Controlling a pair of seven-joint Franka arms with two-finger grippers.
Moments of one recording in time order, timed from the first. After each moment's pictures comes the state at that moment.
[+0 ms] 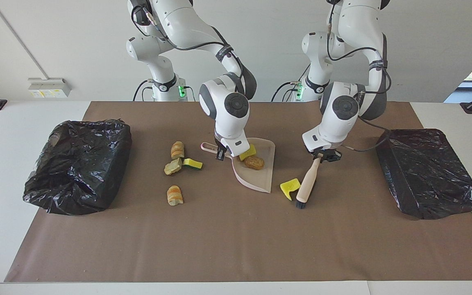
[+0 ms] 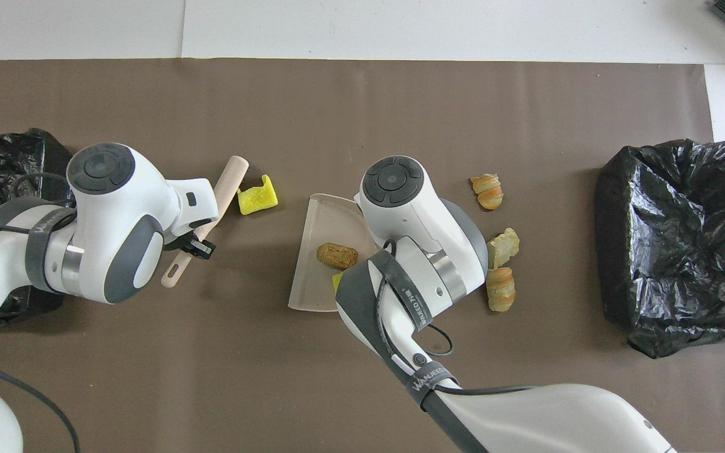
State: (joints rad) left arm -0.22 0.16 -0.16 -2.07 0.08 2.07 0.21; right arm 0.61 0.42 -0.07 -1.66 0.00 1.81 -0.79
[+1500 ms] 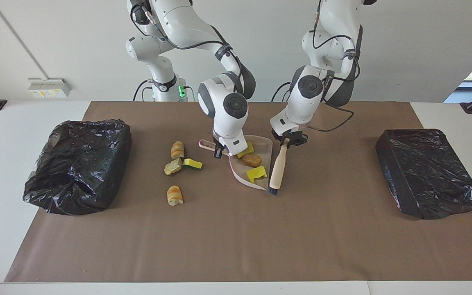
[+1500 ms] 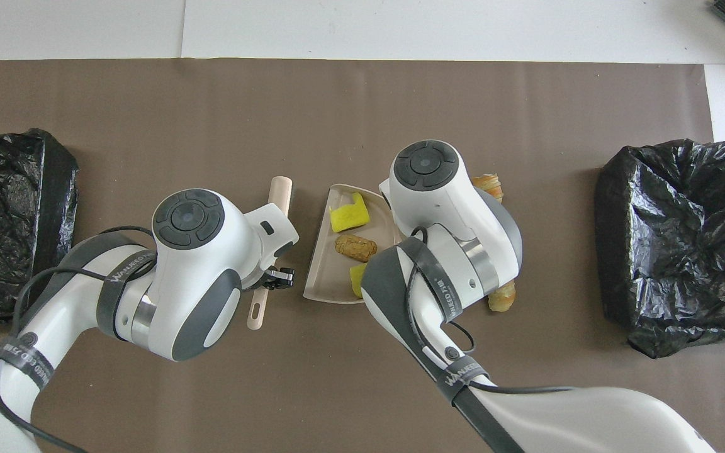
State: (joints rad) left arm -0.37 0.09 -0.15 -2.06 -0.08 2.03 -0.28; right arm 0.54 0.36 -0.08 -1.66 -0.01 1.75 -0.80
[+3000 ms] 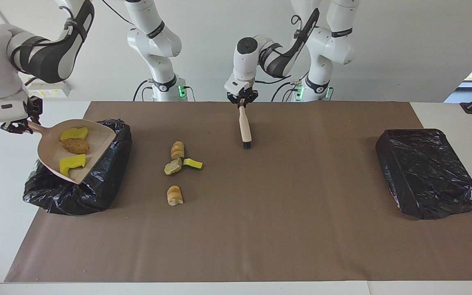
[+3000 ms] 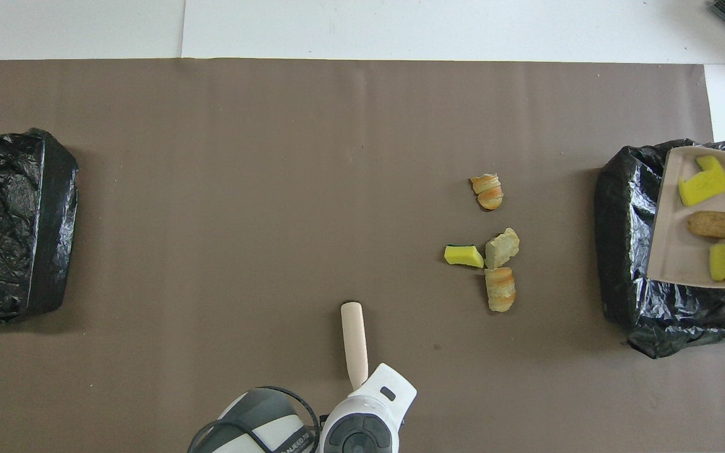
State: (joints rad) left arm -0.88 -0.05 -0.17 -2.35 -0.20 2.24 -0.96; right arm -0.29 0.13 -0.09 -1.72 -0.52 1.86 -1.66
